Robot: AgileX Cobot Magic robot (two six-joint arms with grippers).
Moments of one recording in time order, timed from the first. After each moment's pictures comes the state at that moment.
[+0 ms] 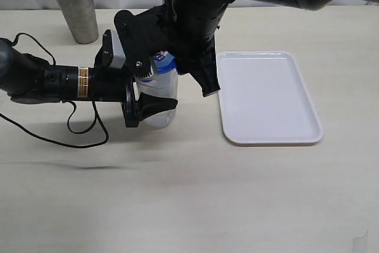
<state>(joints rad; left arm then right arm) -0.23 2.21 -1.00 1.30 -1.13 -0.45 0.79 1.86 -1.54 -0.30 0.95 -1.00</state>
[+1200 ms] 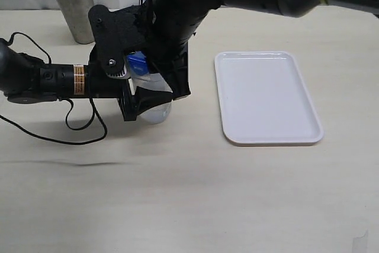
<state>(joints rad) -0.21 2.21 -1.00 1.27 -1.12 -0.48 0.80 1.90 -1.56 -0.21 0.82 -1.01</state>
